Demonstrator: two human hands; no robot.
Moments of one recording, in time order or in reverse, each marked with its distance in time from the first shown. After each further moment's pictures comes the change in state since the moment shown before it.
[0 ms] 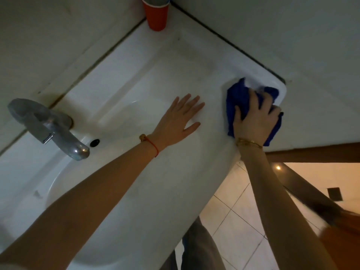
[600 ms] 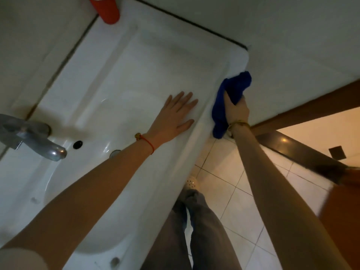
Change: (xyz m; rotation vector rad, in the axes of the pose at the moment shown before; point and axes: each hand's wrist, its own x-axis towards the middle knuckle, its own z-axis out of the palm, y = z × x) left_hand 0.004 0.065 0.028 0.007 -0.156 0.090; right_hand -0.025 0.049 -0.028 0.895 -0.393 0.648
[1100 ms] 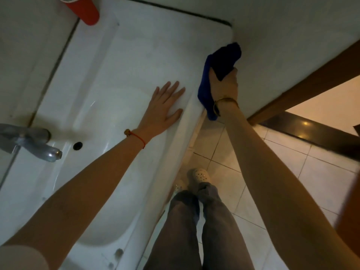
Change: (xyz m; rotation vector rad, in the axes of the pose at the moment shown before) left_hand -0.002 0.003 0.005 -0.012 0.039 -0.028; right_hand 0.029 0.005 0.005 0.061 0.011 -0.044
